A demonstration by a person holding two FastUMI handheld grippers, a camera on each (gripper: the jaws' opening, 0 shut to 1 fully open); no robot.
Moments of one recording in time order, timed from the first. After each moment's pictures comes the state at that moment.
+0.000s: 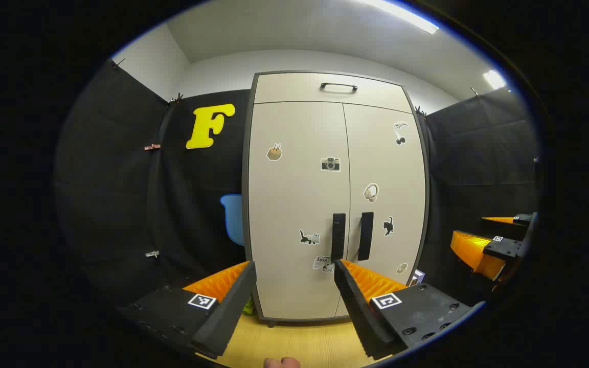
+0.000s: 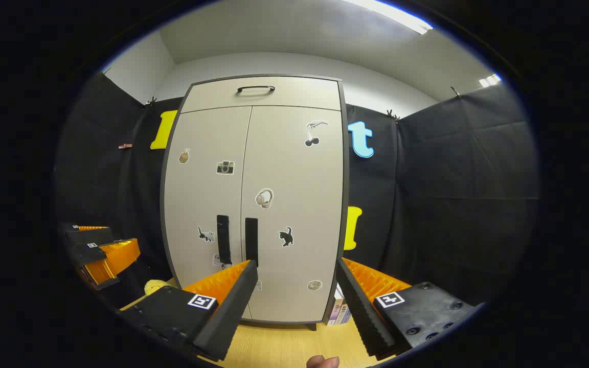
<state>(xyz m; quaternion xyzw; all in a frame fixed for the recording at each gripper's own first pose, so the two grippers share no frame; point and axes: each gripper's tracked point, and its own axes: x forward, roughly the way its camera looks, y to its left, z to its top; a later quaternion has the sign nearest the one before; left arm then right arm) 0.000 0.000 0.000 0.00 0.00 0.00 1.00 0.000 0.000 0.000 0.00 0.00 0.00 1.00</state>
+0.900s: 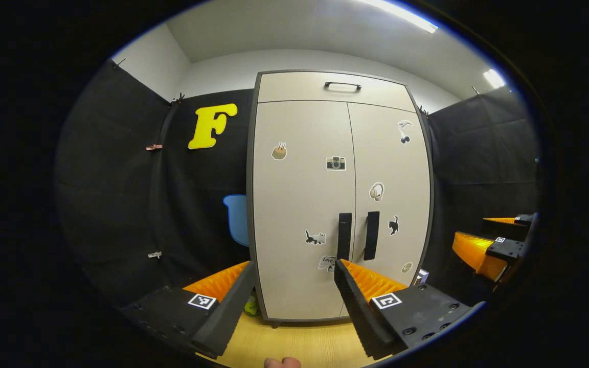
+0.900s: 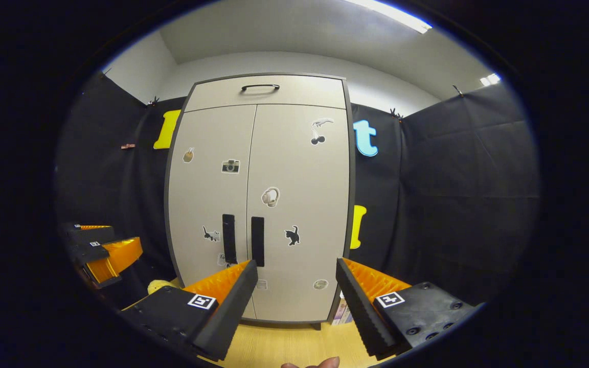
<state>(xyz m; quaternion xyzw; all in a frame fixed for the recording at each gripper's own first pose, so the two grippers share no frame) -0.001 0.016 -0.003 0.00 0.00 0.00 1.00 0.003 0.013 -0.002 0.00 0.00 0.01 1.00</state>
